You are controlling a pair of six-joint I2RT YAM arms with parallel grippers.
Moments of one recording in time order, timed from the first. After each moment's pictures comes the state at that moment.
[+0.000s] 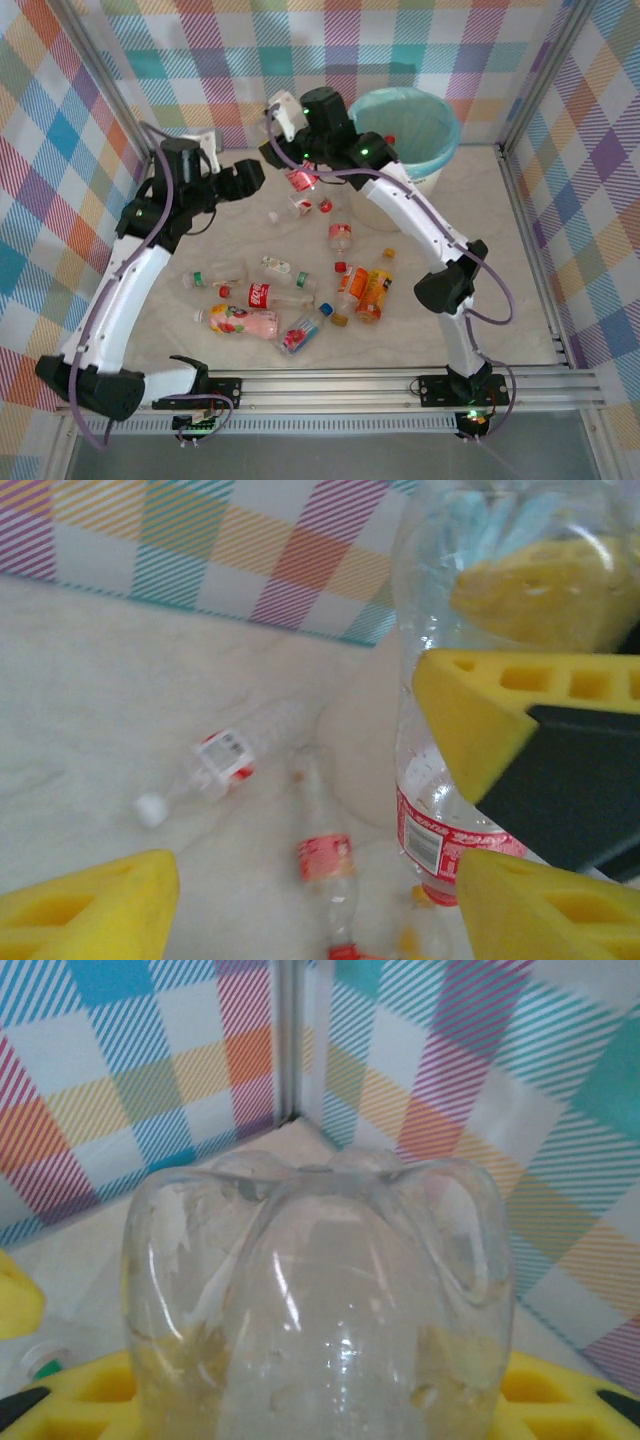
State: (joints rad) left arm -0.31 1.28 1.52 -0.68 0.16 -0.47; right arm 0.74 2.08 2.49 -0.77 -0.09 -0.14
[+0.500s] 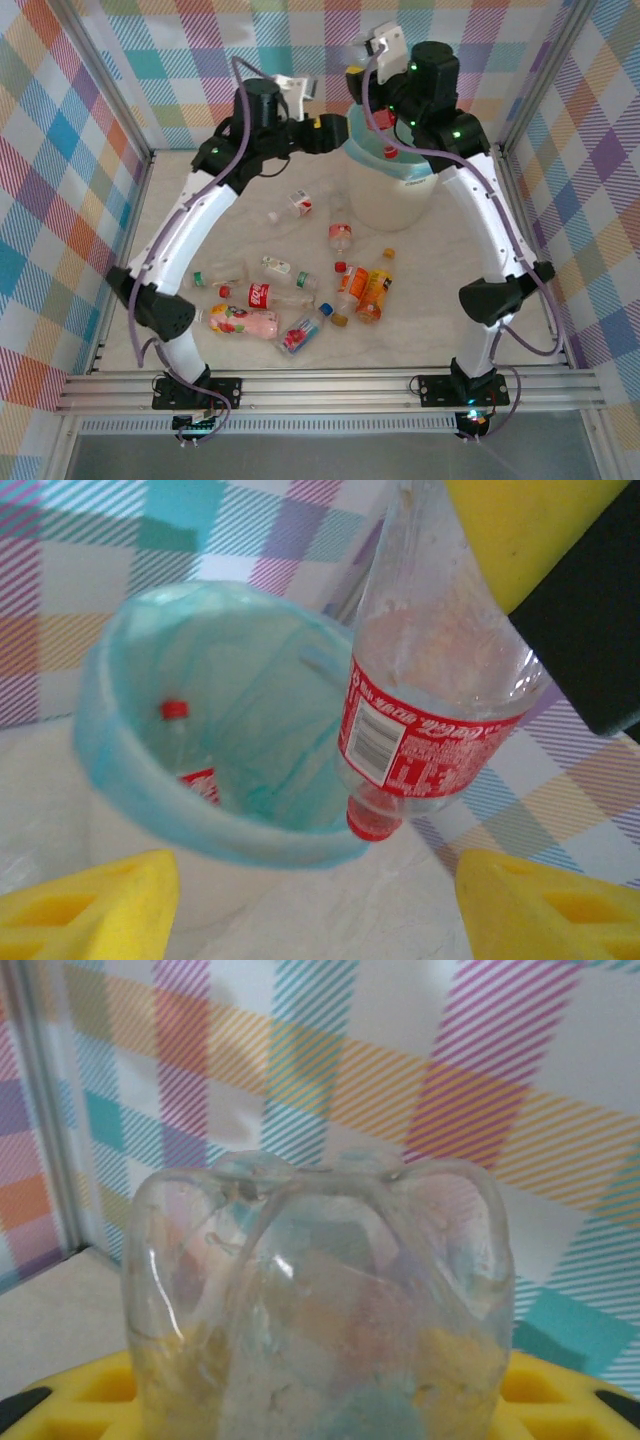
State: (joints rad) left arm -0.55 1.79 2.13 -0.62 0.31 -0.41; right arm 0.47 1.81 2.32 -0.58 -0.01 -0.19
